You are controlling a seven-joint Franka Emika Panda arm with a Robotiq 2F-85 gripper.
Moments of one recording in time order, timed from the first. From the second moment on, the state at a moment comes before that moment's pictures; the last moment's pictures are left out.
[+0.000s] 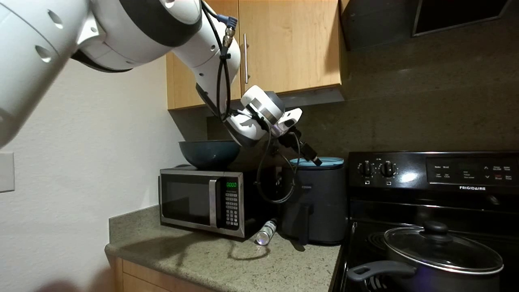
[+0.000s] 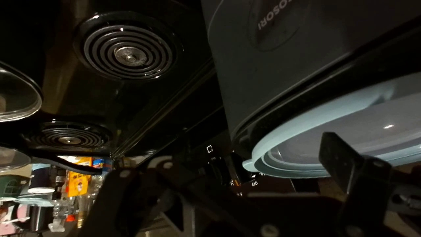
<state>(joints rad) 0.00 0.45 -0.13 -1.51 -0.77 2.43 1.45</state>
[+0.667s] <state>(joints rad) 0.01 0.45 -0.14 -1.51 -0.65 2.41 1.27</state>
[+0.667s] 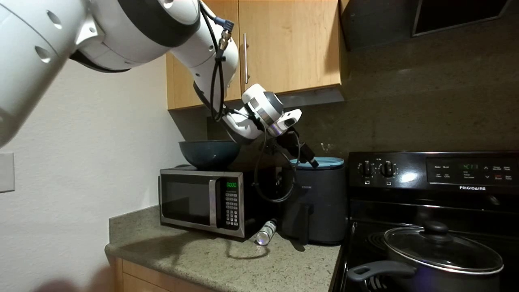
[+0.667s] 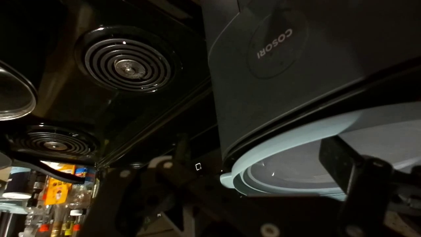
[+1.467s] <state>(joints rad) 0.02 0.45 -0.15 -1.51 -0.63 2.40 1.27</state>
